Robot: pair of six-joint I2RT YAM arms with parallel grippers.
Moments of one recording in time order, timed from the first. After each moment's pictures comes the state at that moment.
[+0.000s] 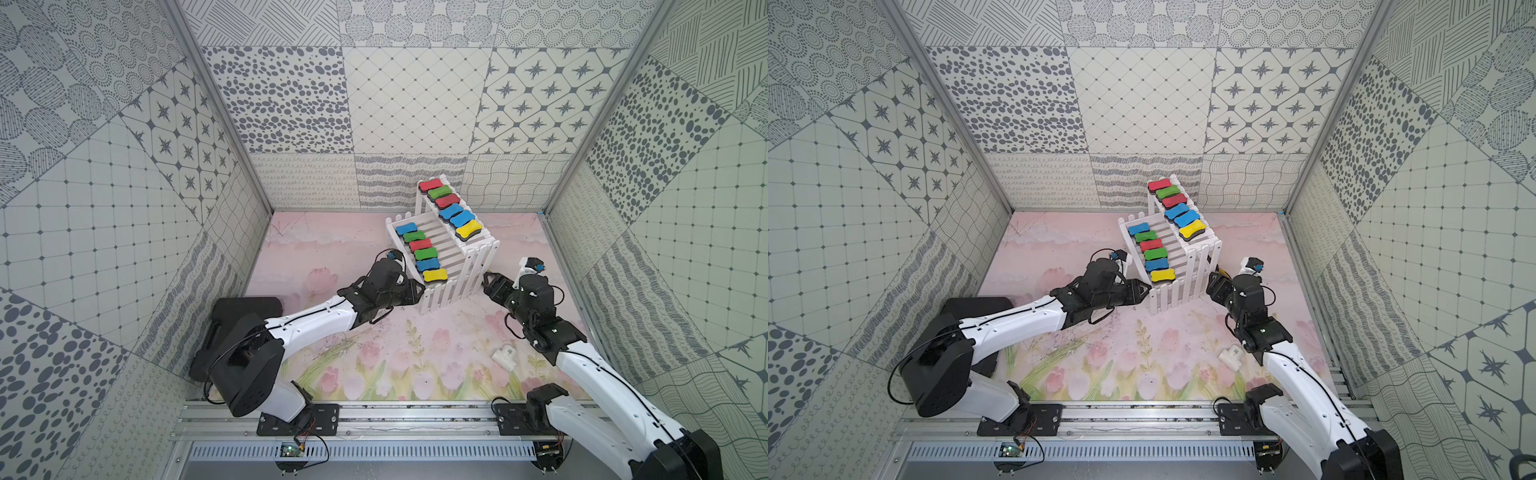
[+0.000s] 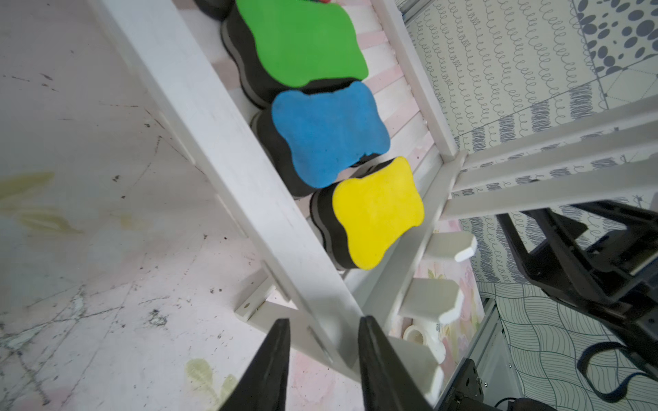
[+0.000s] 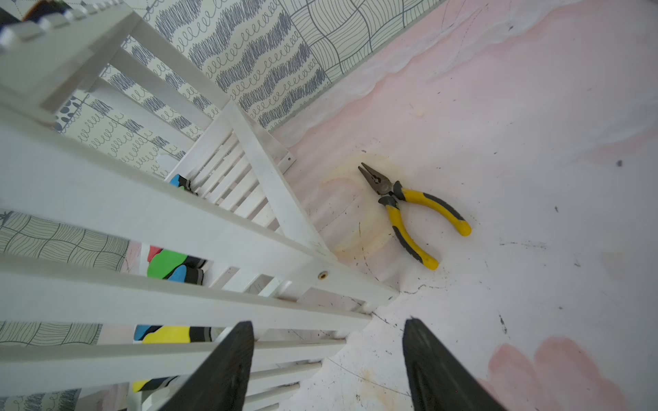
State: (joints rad) left arm -0.72 1.52 0.95 -0.02 0.17 -0.72; right arm 0.32 0.87 0.55 -0.13 0.16 0.71
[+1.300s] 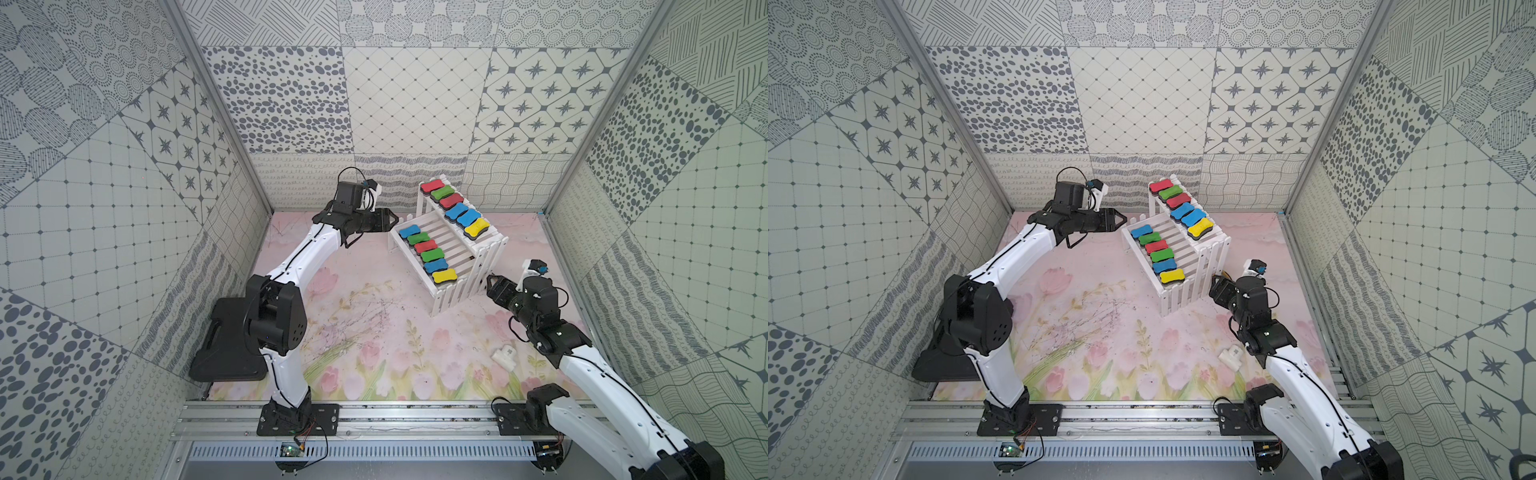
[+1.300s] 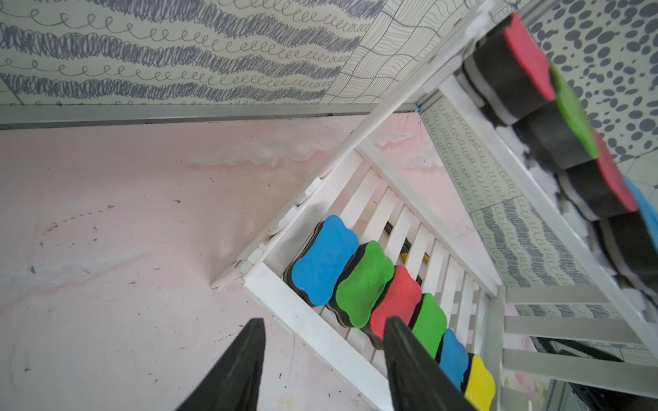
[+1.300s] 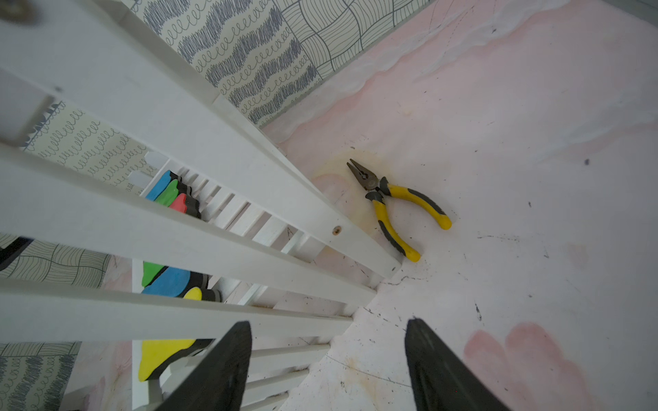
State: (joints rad) left arm -0.27 1.93 1.76 -0.47 0.45 -0.25; right arm 0.29 0.84 0.55 -0.19 0.13 0.68
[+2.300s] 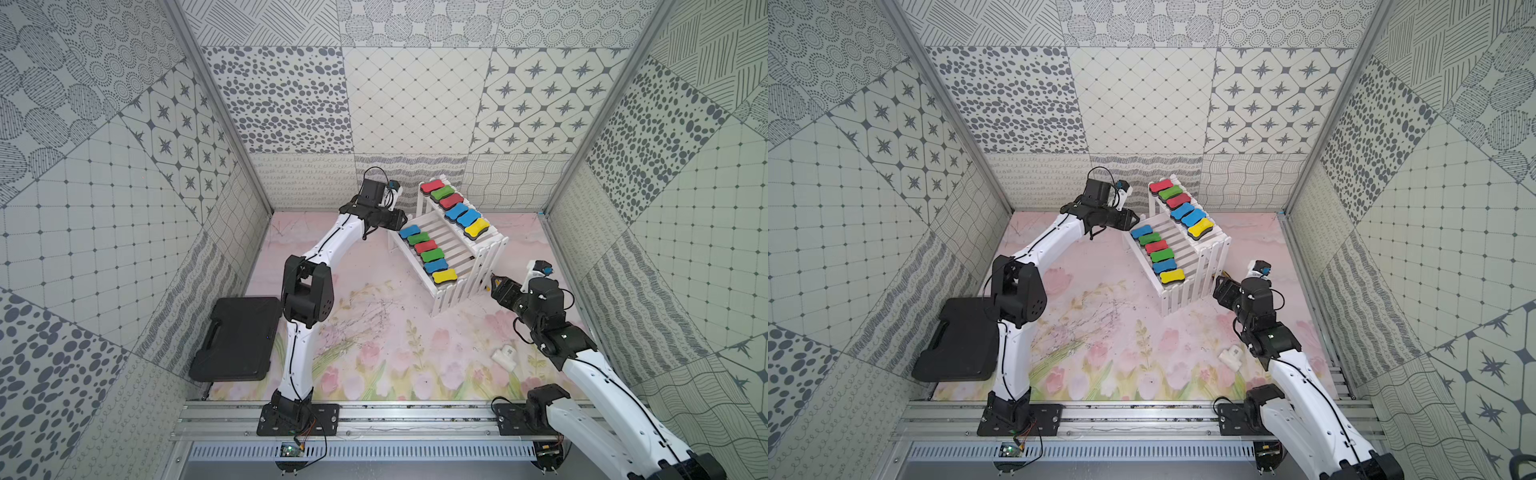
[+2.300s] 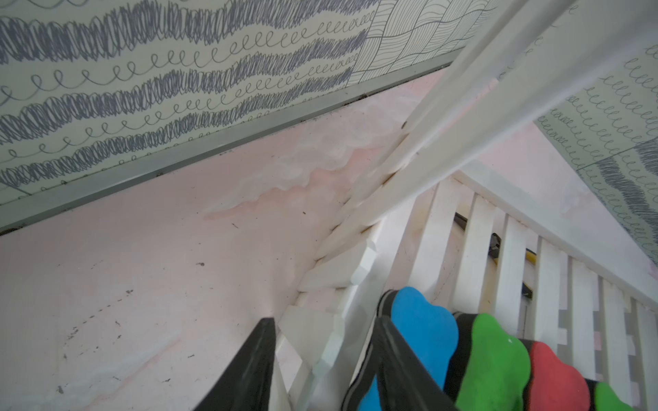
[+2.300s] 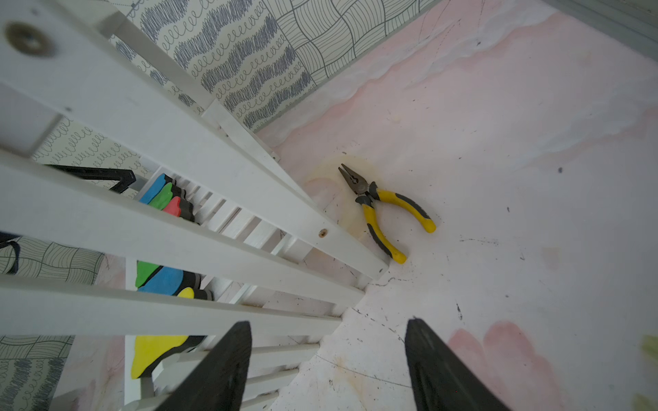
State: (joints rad) left arm -0.33 2.24 2.08 -0.55 0.31 -0.01; right arm 0.26 0.80 0.55 -0.23 0.12 0.65
